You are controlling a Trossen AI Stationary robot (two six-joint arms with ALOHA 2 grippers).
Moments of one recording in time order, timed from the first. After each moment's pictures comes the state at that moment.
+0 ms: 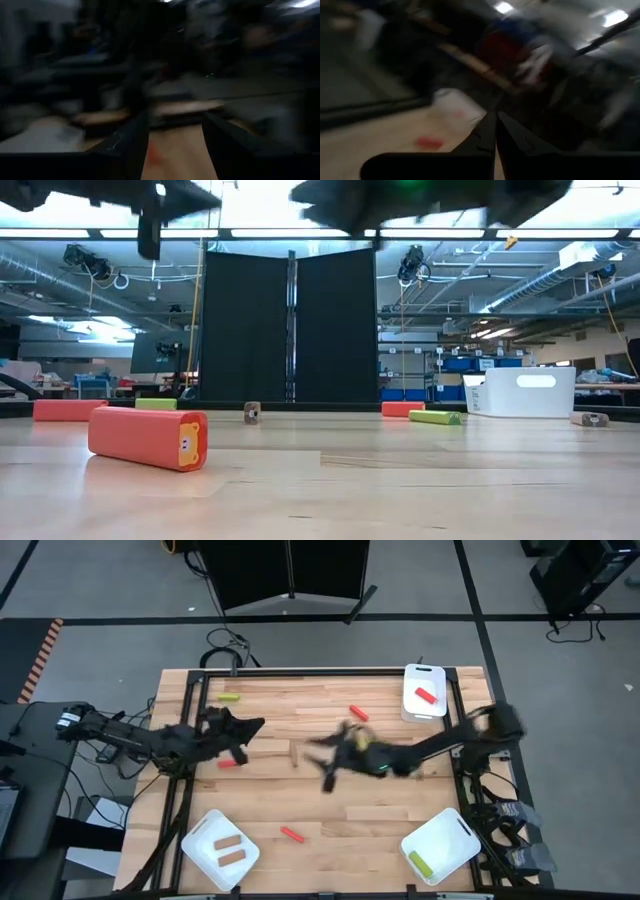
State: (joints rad) left arm -0.23 0.73 0.43 0.39 -0.70 -0.48; right arm 0.17 1.71 0.89 0.87 0.47 -0.01
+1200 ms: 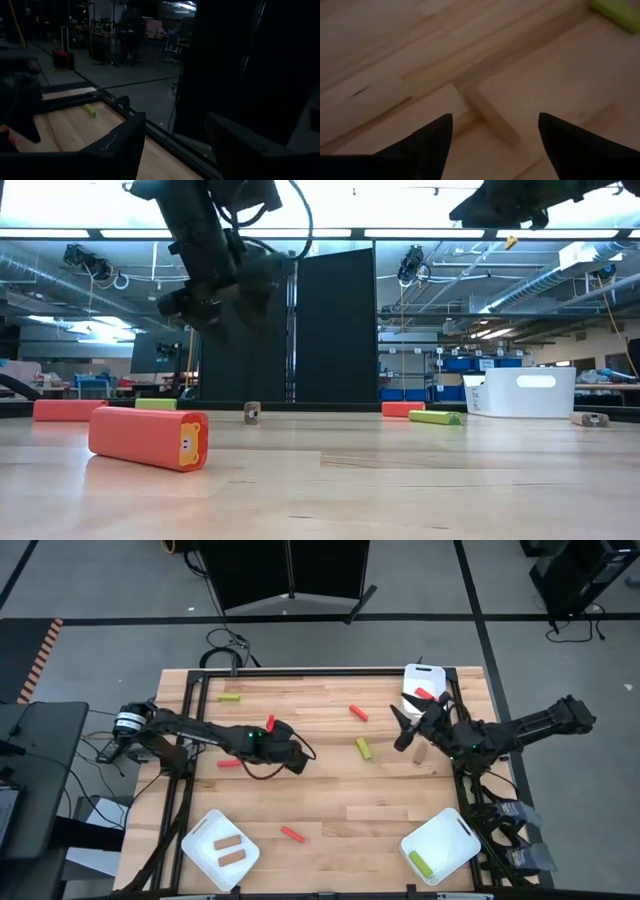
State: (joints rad) left arm -0.08 1.57 1.07 -0.69 -0.45 -1.02; right arm 0.23 0.76 0.51 0.25 1.04 -0.10
